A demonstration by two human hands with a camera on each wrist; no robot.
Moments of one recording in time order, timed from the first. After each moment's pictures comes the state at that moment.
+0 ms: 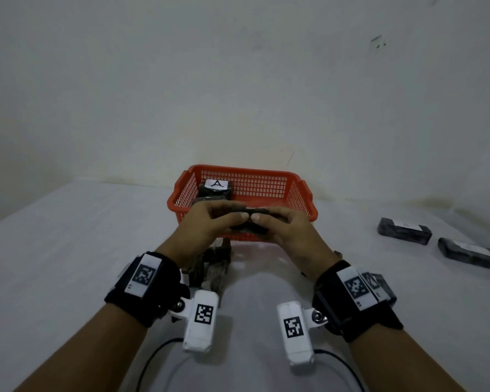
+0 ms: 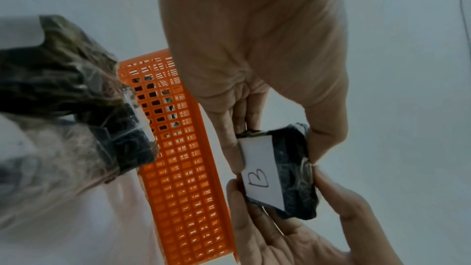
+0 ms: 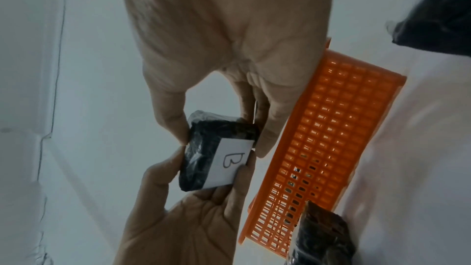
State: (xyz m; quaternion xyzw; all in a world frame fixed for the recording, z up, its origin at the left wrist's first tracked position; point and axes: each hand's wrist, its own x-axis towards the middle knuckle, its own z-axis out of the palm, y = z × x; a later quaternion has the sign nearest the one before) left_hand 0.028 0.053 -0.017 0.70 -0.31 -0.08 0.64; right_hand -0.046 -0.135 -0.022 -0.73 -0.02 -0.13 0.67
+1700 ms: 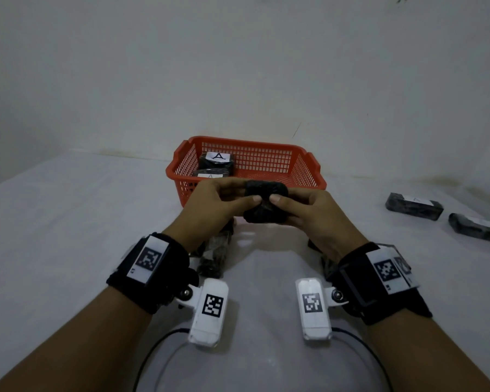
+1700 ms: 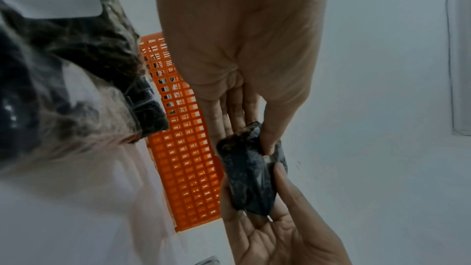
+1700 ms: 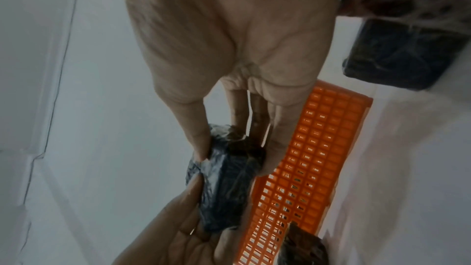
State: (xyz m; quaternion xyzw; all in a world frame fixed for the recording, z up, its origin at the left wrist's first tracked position) left_hand 0.011 0.043 -0.043 0.69 -0.31 -0.06 0.65; right_hand -0.056 -0.156 -0.049 -0.73 0.00 -0.14 0.66
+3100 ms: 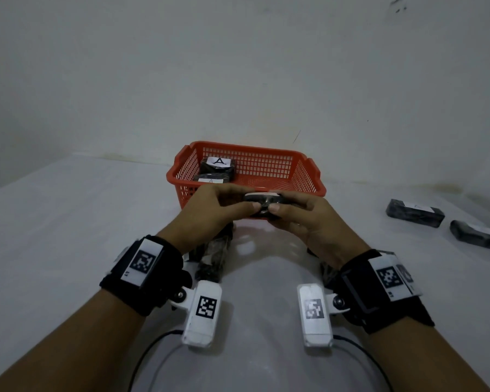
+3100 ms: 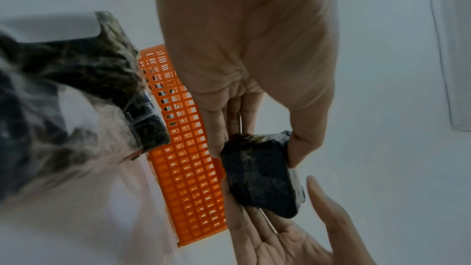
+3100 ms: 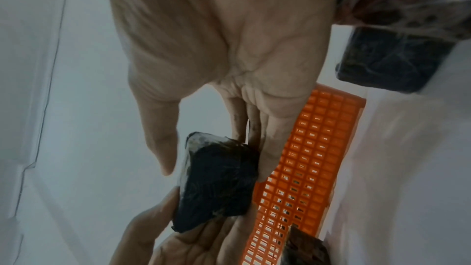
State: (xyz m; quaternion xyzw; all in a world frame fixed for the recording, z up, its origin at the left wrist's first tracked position) left_hand 0.015 0.051 -0.039 0.72 -0.34 -0.06 0.60; right_hand -0.056 -0.156 -0.047 -0.70 -0.05 -0.11 0.70
